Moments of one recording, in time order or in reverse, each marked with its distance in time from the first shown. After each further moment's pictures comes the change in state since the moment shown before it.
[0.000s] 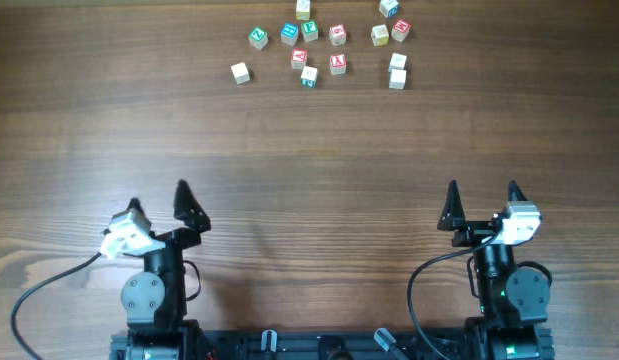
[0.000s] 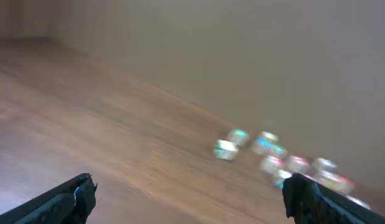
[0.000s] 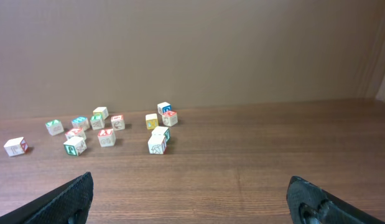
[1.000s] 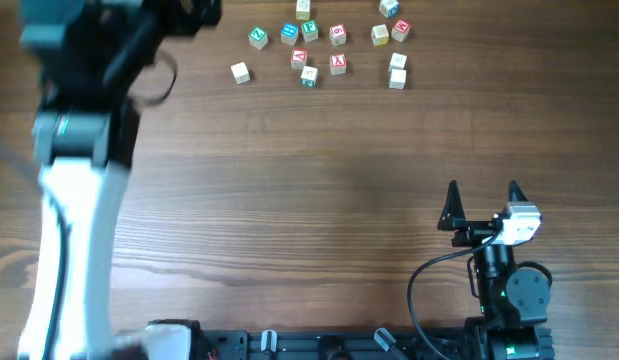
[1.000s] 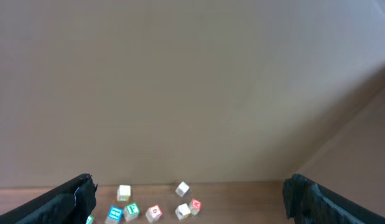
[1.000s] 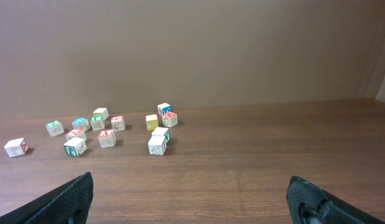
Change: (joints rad) left arm -0.066 1.450 1.604 -0.226 0.489 0.008; right arm 0.000 -0.005 0.000 0.000 0.000 0.000
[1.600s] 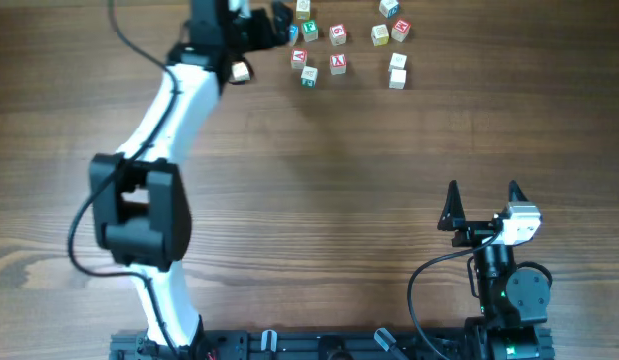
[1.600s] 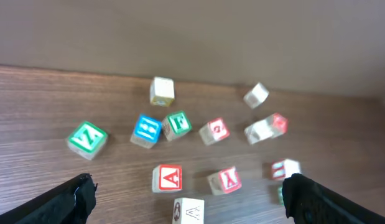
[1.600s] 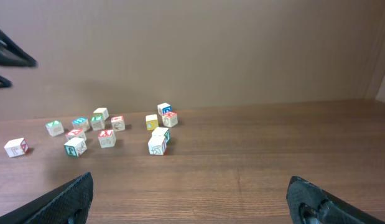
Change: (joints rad) left arm -0.133 0.604 0.059 0.050 -0.119 0.104; right arm 0.000 0.000 0.000 0.000 0.000 0.000
